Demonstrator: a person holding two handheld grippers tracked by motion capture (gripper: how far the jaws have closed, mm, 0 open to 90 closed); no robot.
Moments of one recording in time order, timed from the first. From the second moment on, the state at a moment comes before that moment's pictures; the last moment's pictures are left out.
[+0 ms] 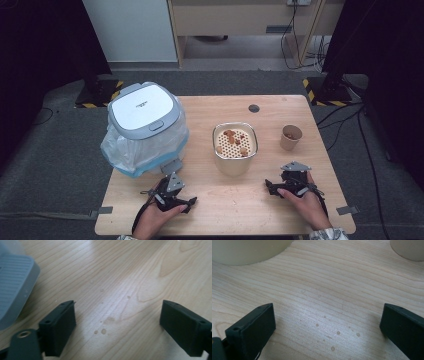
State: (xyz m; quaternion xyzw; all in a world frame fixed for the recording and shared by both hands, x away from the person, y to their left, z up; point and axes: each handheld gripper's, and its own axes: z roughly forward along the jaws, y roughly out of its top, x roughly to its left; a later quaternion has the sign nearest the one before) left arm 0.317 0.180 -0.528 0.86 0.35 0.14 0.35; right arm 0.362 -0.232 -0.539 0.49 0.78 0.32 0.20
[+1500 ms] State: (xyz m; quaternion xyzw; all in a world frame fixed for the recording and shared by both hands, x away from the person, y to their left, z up) left arm 0.347 0.209 -0.509 0.81 0.40 0.29 0.32; right arm 0.363 -0.231 -0.539 0.49 0.78 0.32 0.20
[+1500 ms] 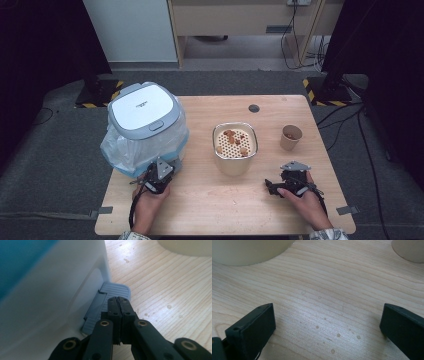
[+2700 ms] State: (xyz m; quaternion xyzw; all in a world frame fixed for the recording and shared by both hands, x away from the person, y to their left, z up) left arm 0.351 0.208 -0.521 0.81 0.41 0.28 0.30; right arm 0.366 -0.238 -0.532 0.48 0.79 0.33 0.19
